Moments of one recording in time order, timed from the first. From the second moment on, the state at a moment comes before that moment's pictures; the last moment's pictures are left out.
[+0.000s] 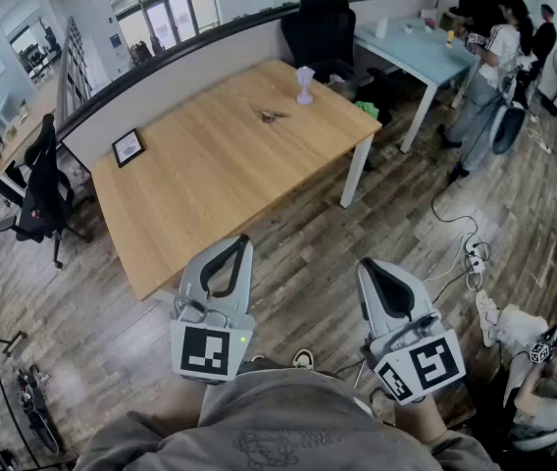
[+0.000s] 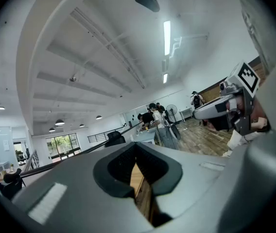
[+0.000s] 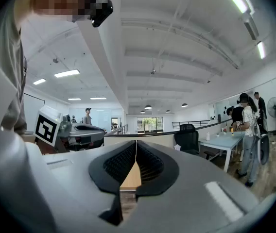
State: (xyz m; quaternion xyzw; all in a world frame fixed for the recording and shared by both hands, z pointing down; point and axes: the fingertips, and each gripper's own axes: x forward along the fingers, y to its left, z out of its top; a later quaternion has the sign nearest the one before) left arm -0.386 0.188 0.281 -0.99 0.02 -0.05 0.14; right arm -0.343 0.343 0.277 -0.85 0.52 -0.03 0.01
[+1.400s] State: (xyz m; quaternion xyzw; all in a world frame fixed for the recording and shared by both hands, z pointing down) left arm -0.288 0.137 0.292 -0.99 0.03 -0.05 0.13; right arm -0.243 0.321 0.306 -0.87 0.49 -0.07 -0.01
